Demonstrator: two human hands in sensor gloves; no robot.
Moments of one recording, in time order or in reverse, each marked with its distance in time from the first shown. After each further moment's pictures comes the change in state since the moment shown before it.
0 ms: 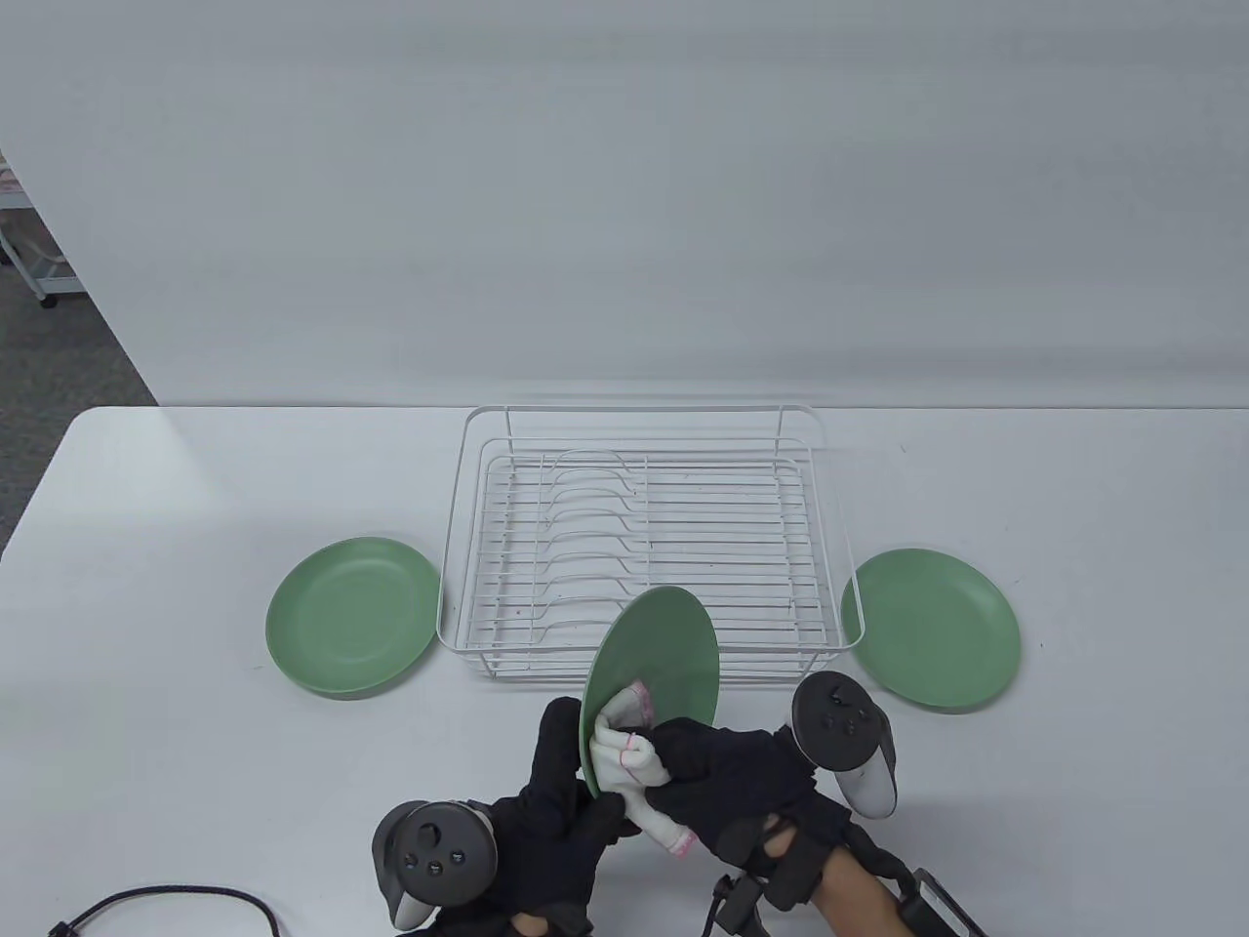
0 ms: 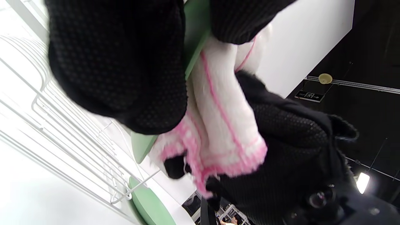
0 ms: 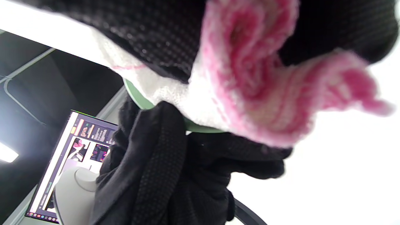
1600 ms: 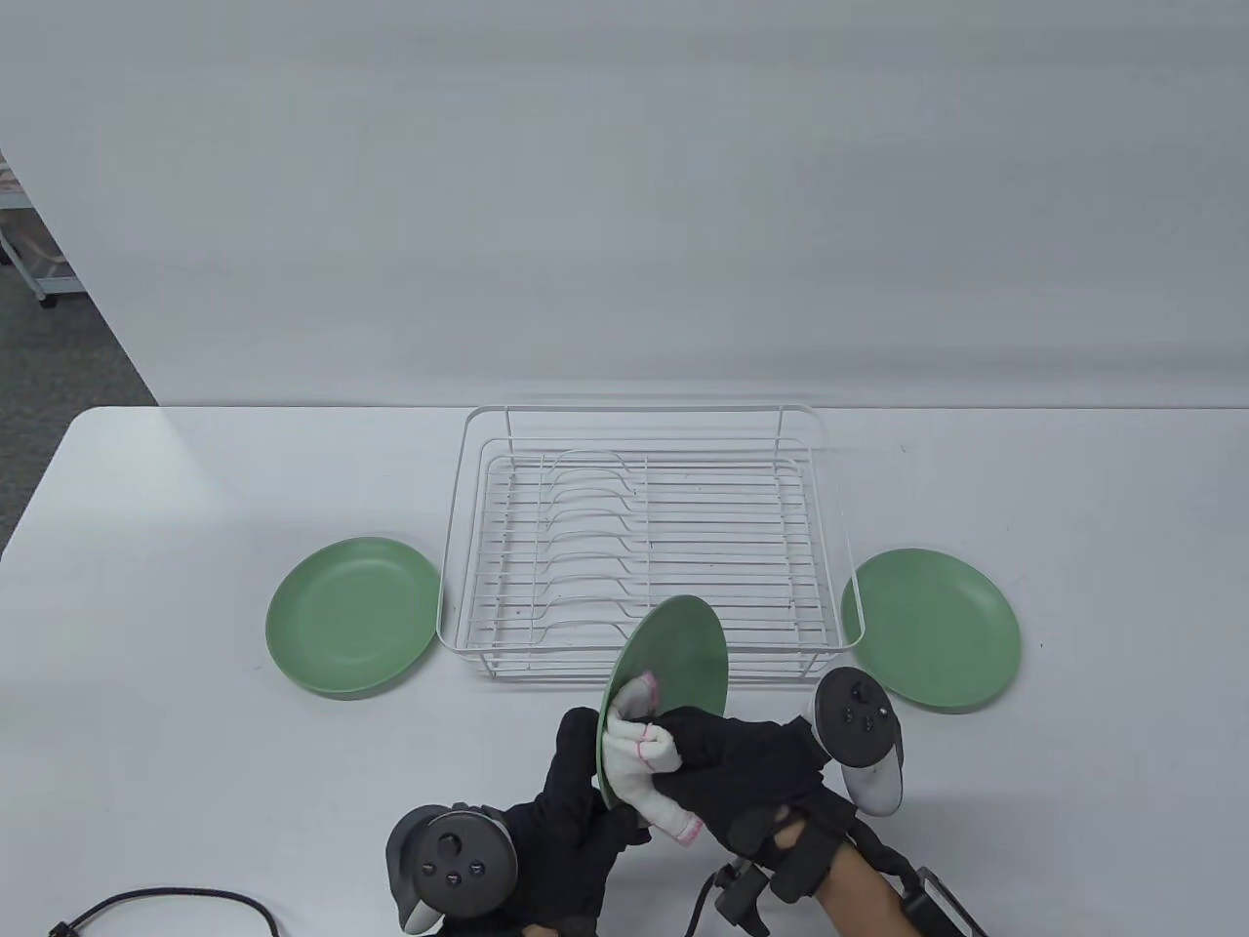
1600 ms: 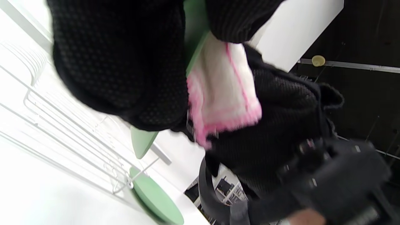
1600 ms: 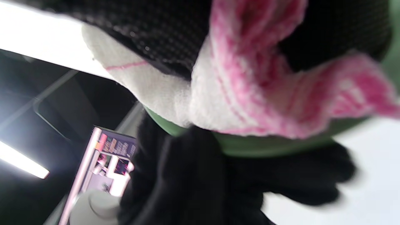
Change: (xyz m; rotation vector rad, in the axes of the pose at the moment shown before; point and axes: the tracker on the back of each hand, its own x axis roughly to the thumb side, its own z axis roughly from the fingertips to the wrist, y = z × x) left_hand 0.009 -0.004 0.000 -0.032 -0.038 -0.051; right_hand 0.003 -0.003 0.000 -0.015 -0.048 -0.072
